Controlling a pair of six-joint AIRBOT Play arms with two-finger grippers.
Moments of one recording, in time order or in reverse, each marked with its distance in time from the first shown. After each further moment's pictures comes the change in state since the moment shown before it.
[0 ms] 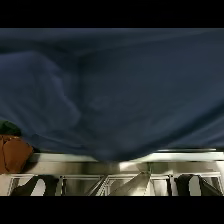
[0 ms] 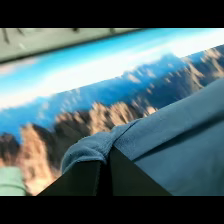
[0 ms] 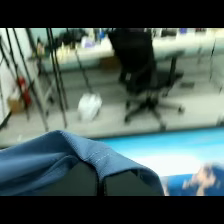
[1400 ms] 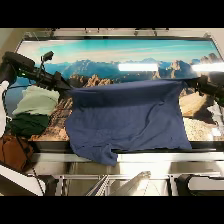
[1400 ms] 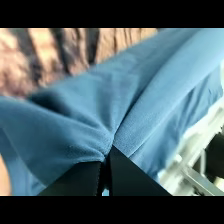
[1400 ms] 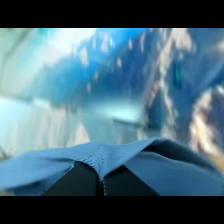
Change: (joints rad) left arm -0.212 -1.085 -0.126 -0.030 -0.033 0.095; right arm 0.128 -0.999 -0.307 0.514 0.053 -0.557
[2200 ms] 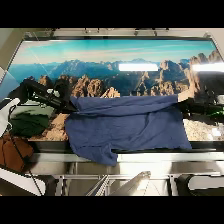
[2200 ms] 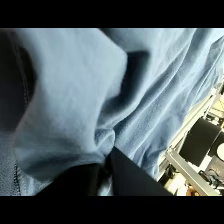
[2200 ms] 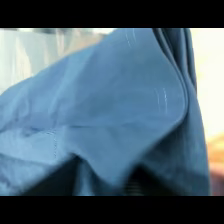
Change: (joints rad) left arm -0.002 0.033 -0.393 -0.006 -0.103 0.001; right arm -0.021 -0.067 -0.157 -0.217 0.083 0.040
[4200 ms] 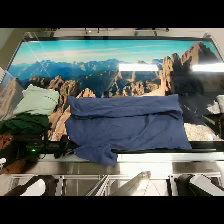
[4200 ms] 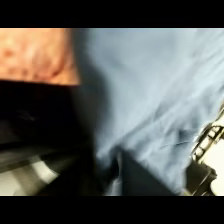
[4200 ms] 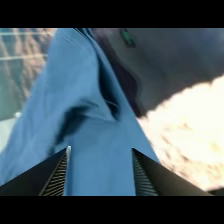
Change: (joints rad) left arm 0.180 0.614 -1.029 -0.153 -0.368 0.109; right arm -0.461 0.462 -0.253 -0.212 0.093 0.289
